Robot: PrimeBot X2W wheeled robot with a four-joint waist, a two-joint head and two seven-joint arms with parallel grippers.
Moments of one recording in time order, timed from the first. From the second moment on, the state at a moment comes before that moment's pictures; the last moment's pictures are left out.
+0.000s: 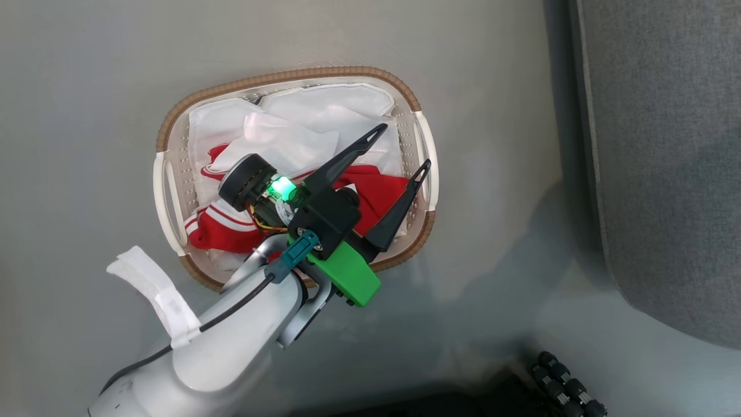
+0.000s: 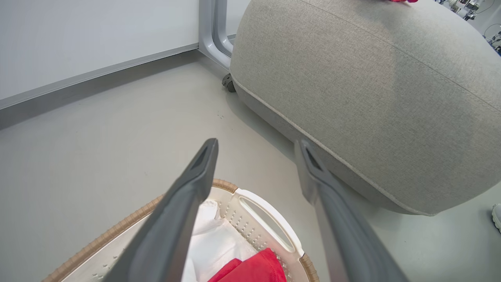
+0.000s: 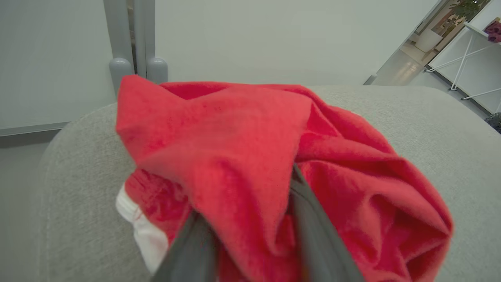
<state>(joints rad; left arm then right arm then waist) -0.71 0.28 -0.91 0.17 -0.41 0.00 -0.16 -1.24 -0.42 -0.52 0.98 -0.18 0.13 -0.18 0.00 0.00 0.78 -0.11</state>
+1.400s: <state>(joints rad) -0.37 0.20 -0.50 0.33 -0.51 0.03 -0.26 -0.79 -0.21 -0.05 0.79 0.08 0.13 -0.26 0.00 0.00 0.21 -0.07</state>
